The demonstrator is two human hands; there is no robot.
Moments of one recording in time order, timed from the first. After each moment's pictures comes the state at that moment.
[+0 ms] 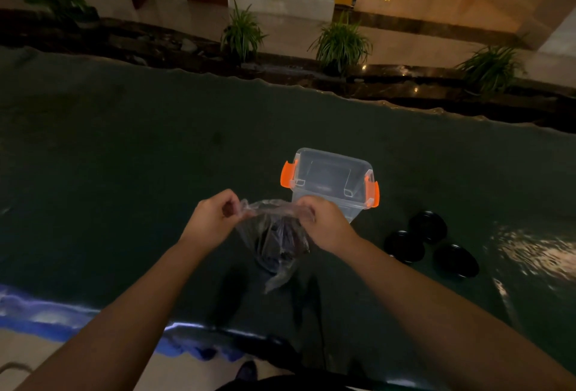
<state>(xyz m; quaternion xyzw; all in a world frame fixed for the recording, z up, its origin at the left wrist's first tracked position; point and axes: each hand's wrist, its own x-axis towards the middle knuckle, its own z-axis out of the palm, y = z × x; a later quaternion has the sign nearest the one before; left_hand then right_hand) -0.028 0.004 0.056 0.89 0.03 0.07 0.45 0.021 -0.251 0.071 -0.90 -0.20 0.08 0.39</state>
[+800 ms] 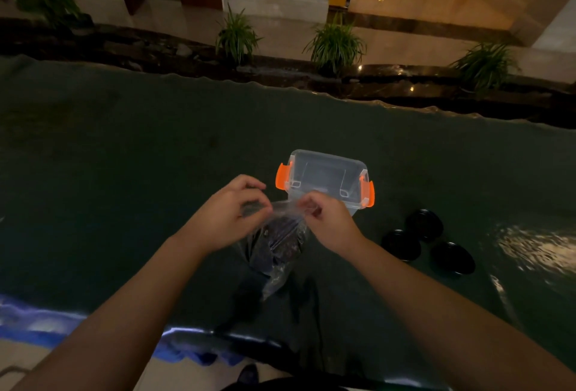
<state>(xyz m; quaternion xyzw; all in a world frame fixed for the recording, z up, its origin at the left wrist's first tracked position) -0.029 -0.025 0.118 0.92 -0.15 0.03 0.37 0.017 -0.266 0.081 -0.88 -0.19 0.04 0.44</state>
